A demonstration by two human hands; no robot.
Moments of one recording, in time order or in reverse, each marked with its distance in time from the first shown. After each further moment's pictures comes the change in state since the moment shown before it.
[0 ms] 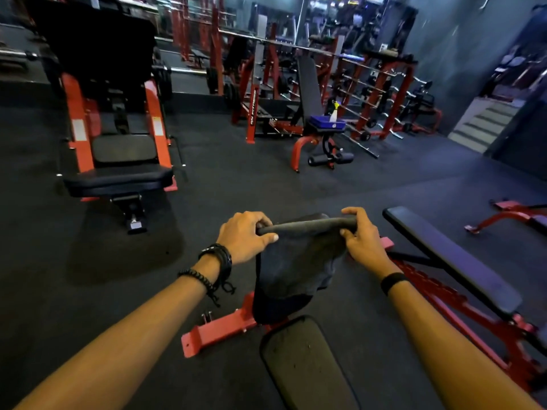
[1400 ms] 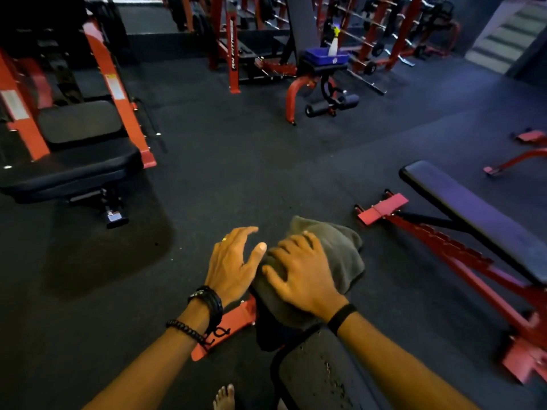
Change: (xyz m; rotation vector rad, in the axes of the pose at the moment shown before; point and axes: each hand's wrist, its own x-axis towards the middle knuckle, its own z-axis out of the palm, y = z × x) left_hand 0.149 -0.096 0.107 -0.170 -0.065 -0.064; right_hand 0.136 0.019 0.163 -0.410 -0.089 -0.412
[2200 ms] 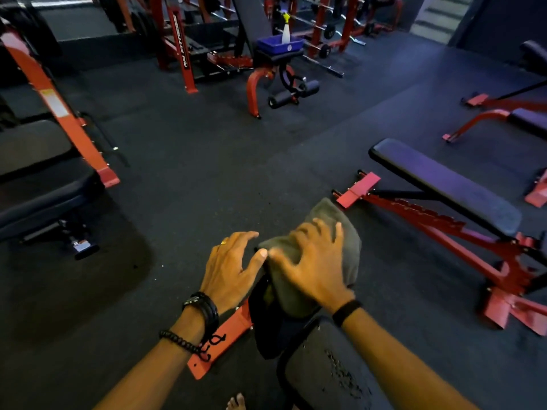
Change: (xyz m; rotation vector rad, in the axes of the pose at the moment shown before) left_hand 0.036 0.010 -0.004 0.030 -0.206 0.141; right_hand 0.006 0.014 -0.012 -0.025 0.030 0.501
